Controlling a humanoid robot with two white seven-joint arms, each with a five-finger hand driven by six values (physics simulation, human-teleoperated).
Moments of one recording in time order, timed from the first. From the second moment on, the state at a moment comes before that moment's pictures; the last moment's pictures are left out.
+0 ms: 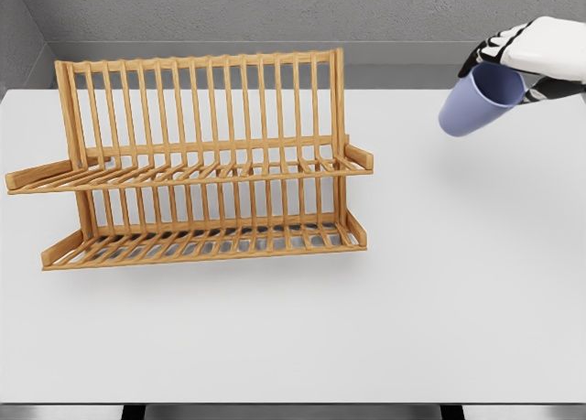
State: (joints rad) left arm 0.04 0.00 -0.10 -0.03 -0.26 -0.20 0.01; right arm -0.85 -0.93 0.52 -1.40 0.32 -0.61 0.61
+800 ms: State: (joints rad) left arm 0.04 0.00 -0.10 -0.03 -0.26 -0.20 0.01; right arm -0.86 -0.92 0.49 -1.68 0.32 -0.61 0.61
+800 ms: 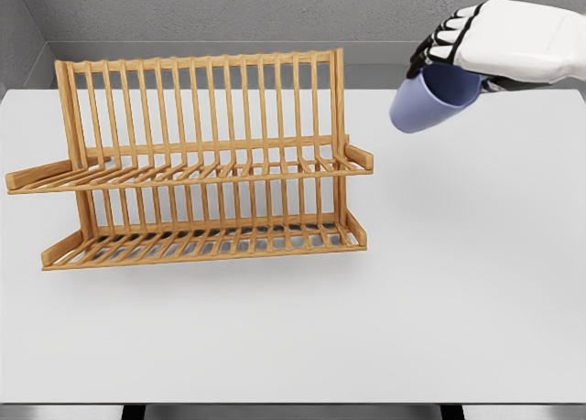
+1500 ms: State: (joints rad) left arm 0.04 0.00 -0.10 -0.03 -0.26 -0.20 0.01; right arm -0.89 -0.88 0.50 -1.75 0.31 -0.59 0.61
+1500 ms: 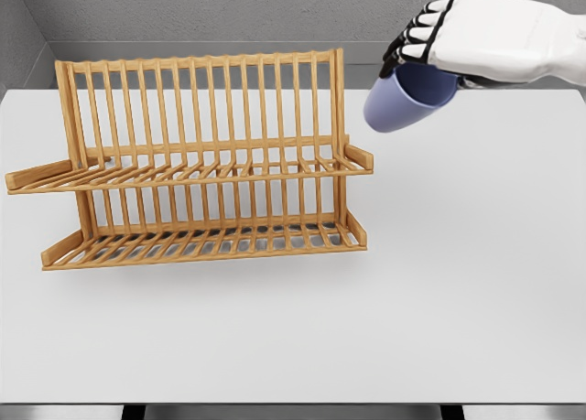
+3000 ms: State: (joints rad) left arm 0.04 0.00 -0.10 -0.03 -0.26 -0.20 0.01; right arm -0.93 -0.77 0.71 -1.75 0.31 -0.57 0.61
